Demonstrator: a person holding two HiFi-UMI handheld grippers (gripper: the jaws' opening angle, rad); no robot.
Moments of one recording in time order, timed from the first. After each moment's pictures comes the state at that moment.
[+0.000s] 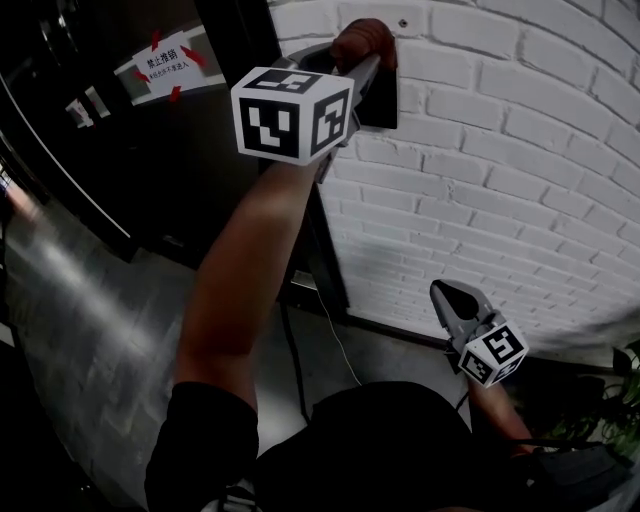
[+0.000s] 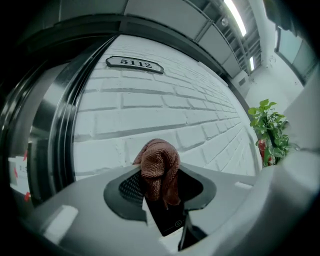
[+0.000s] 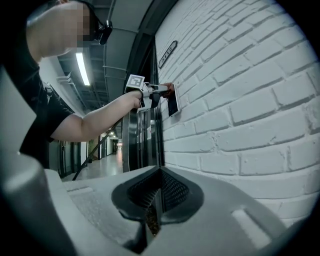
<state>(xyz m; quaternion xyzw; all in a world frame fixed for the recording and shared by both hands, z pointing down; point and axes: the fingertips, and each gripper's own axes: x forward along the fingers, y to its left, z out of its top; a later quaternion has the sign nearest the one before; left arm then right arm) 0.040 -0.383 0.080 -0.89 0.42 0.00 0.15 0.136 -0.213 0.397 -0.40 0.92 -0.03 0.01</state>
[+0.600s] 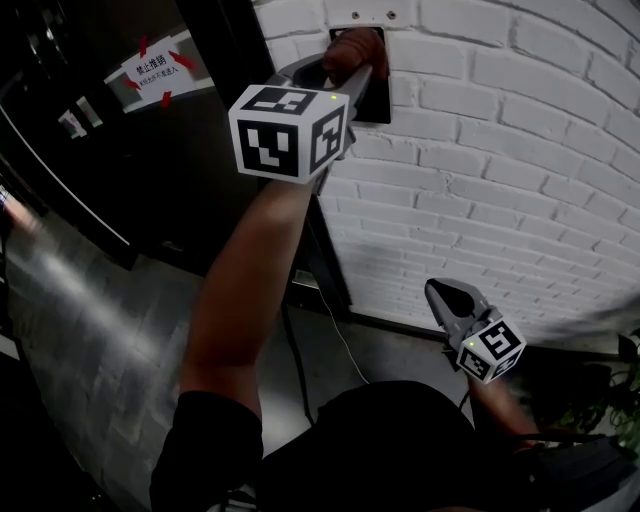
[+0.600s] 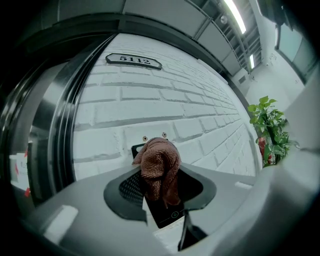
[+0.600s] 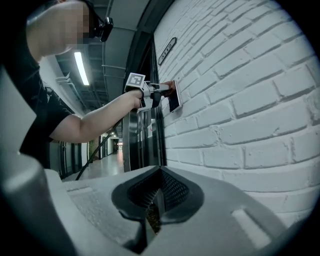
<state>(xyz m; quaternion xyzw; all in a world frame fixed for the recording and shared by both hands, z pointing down) 0.040 -0.384 0.104 -0.89 0.43 -0.01 0.15 0.123 -0.213 0.408 -0.40 0.92 -0.04 0.00</state>
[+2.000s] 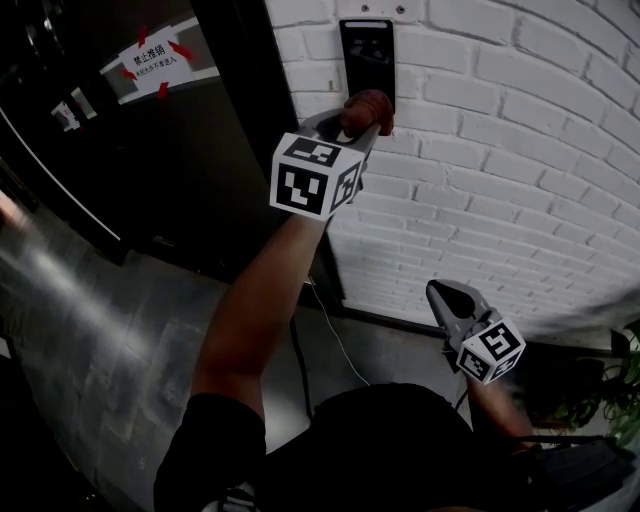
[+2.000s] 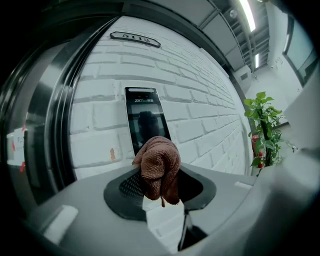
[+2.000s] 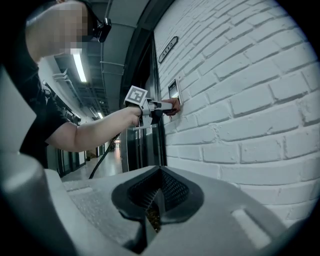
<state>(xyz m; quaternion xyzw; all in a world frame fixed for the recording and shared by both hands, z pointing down) 0.039 -0.384 0.218 -0.90 0.41 -0.07 0.09 0.123 -0.195 0.416 -0.41 0.91 -0.05 -0.01</state>
